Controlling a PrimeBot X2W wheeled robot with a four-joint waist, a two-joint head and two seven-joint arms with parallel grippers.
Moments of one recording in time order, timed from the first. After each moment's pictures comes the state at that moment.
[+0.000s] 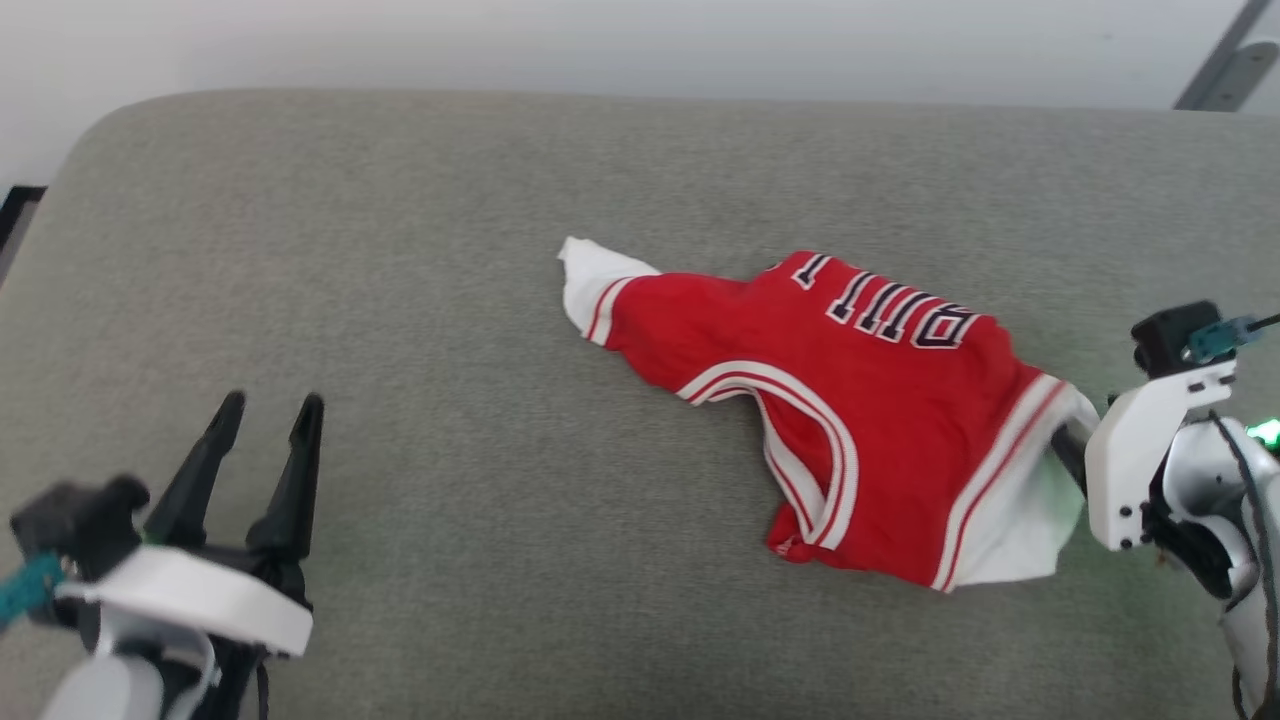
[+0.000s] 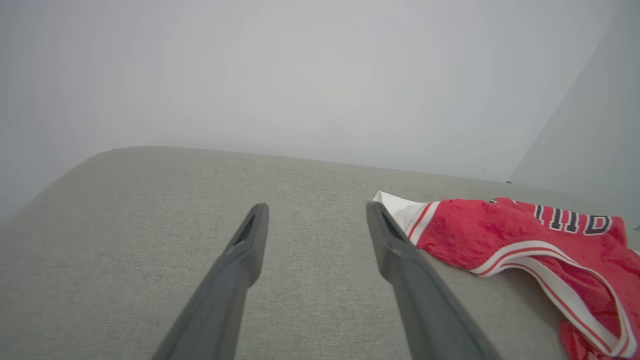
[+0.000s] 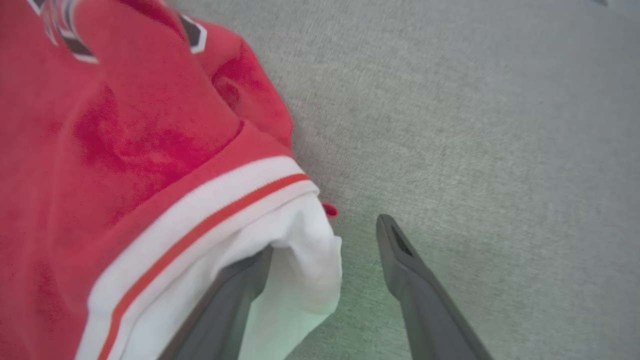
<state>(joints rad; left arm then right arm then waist) -0.08 0.38 -0.10 0.08 -0.57 -0.13 -0.18 -0.43 -0.42 0.18 0.42 0.40 0.13 0.57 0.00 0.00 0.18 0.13</state>
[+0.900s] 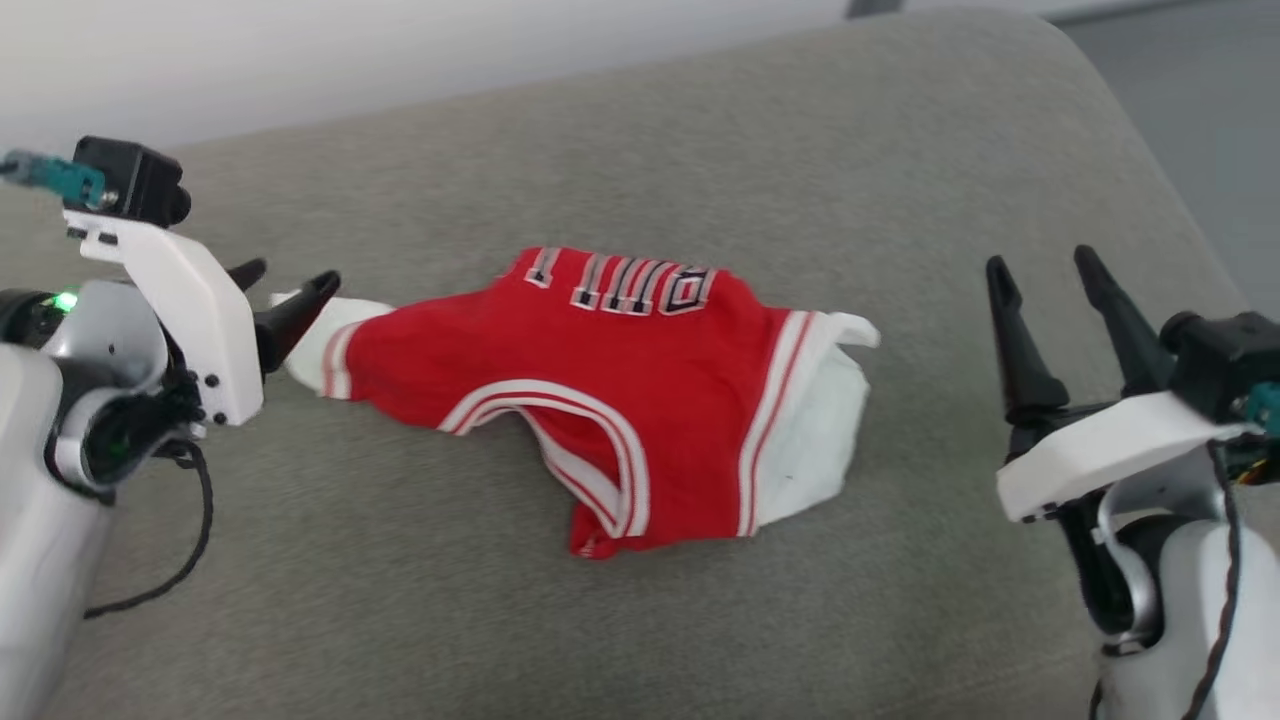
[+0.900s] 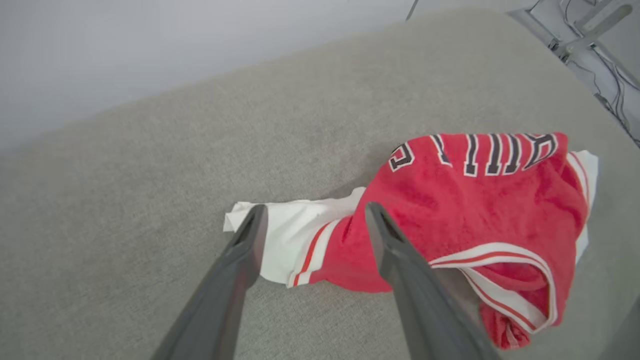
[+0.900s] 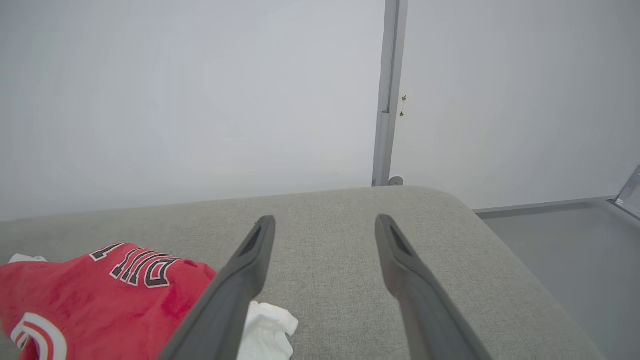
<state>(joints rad) -0.67 0.62 -0.40 0.30 -0.85 -0.11 0.61 -0.27 -0.07 -0.03 -0.02 0.21 0.13 0.11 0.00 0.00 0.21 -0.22</state>
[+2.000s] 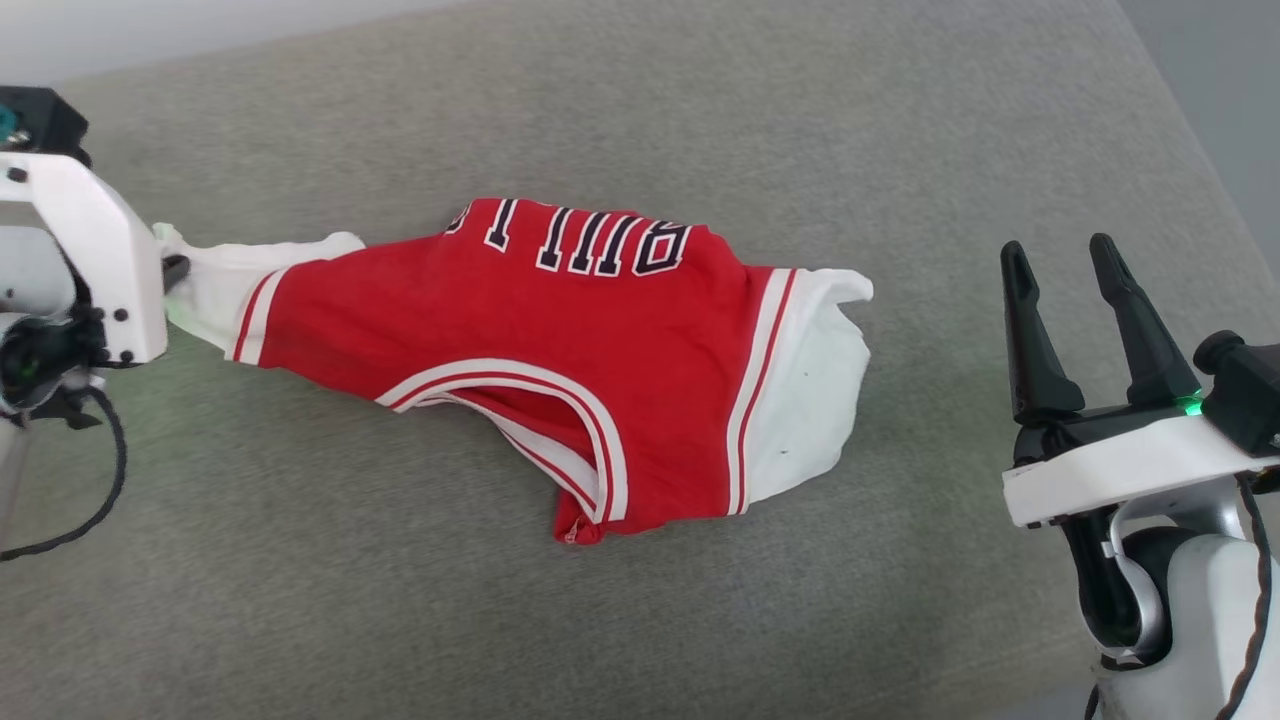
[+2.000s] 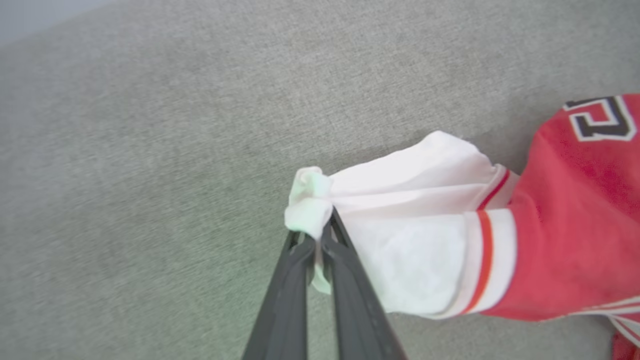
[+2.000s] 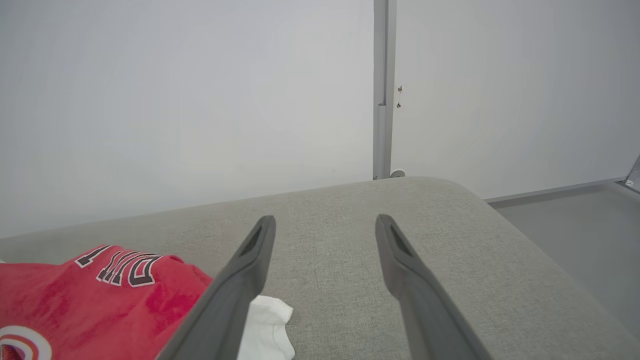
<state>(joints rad) -0.87 0.66 -0.45 0.59 -0.80 -0.07 0.75 -0.24 -0.05 -0.03 -0.07 0.27 0.13 0.00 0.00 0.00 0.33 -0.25</state>
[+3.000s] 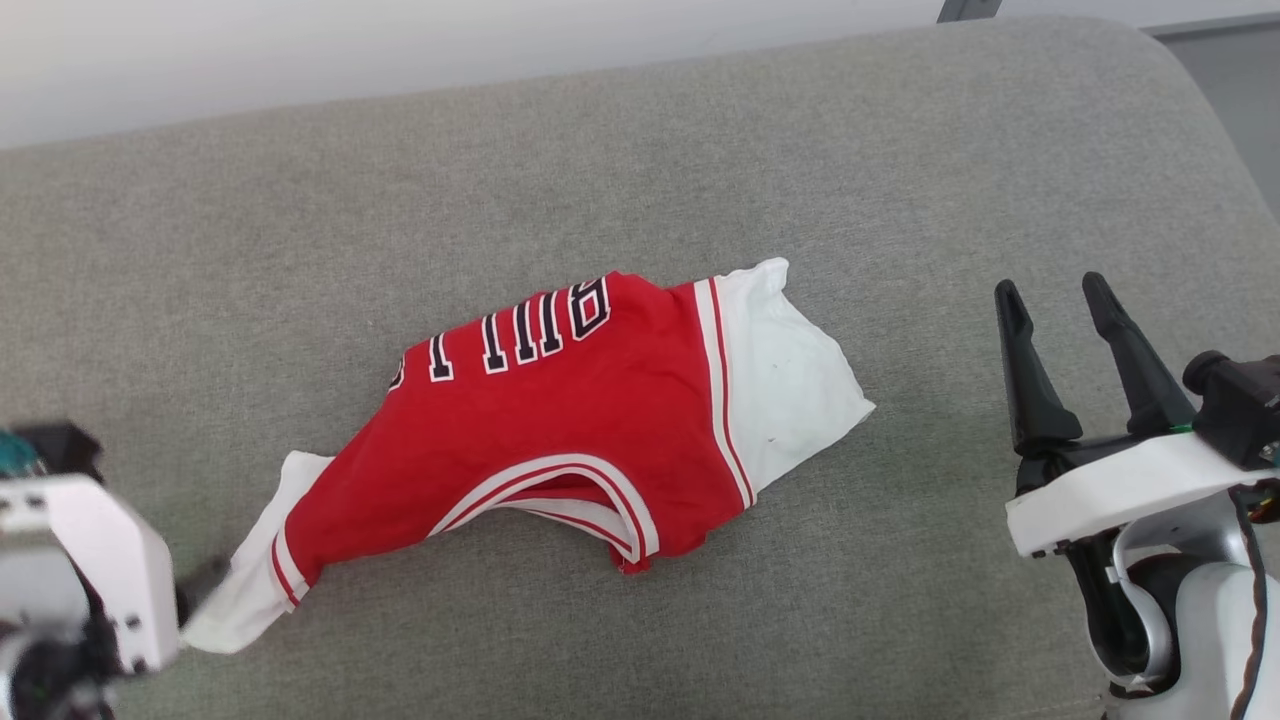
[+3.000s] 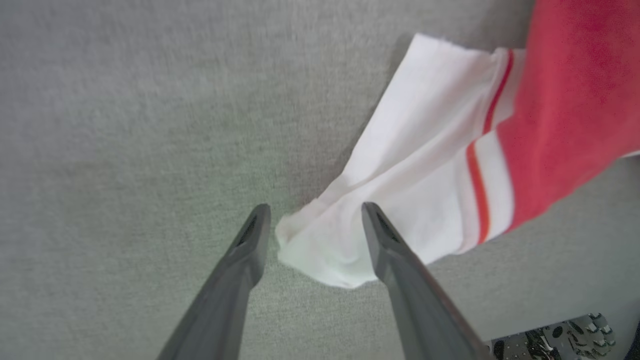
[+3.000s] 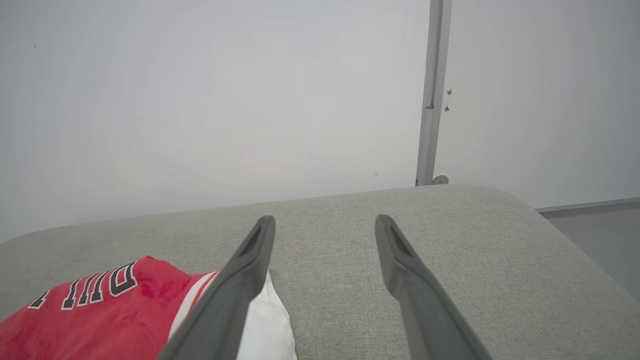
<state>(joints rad) -0.14 0.84 -0.32 0.02 -0.99 0.23 0.77 -0.19 -0.05 -0.04 -0.11 0.26 0.13 0.10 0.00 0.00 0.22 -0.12</state>
